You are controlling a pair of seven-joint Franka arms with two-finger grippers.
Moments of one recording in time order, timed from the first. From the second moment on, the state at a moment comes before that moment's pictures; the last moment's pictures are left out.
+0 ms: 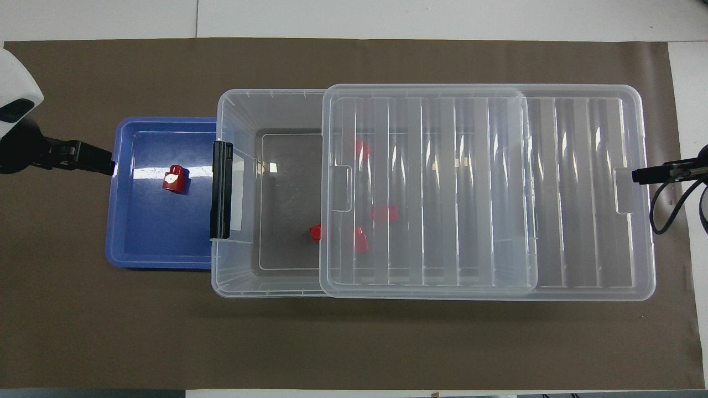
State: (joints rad) left arm -0.05 0.01 -0.07 -1.62 -0.01 1.62 0.07; right arm -0.41 0.03 0.13 -1.98 0.03 2.10 -0.43
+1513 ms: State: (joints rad) left arm -0.05 0.14 -0.08 -2.09 -0.01 2.35 0.17; right arm -0.42 0.03 0.13 -1.84 0.02 1.95 -0.52
